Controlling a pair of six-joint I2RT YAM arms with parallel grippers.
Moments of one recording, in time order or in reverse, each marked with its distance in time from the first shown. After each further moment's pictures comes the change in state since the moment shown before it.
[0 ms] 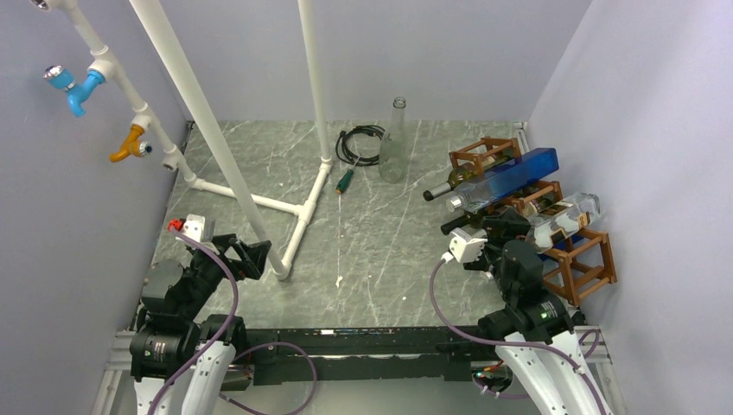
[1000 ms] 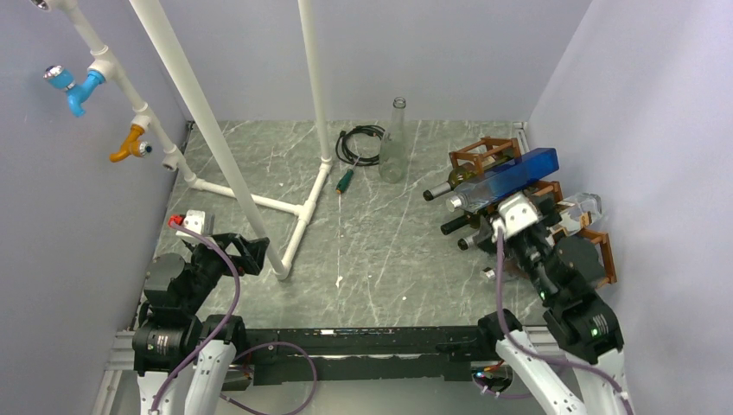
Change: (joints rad) left arm 0.042 0.037 0.000 -0.003 0.001 0.000; right arm 0.005 0.079 0.448 -0.103 -0.234 0.699
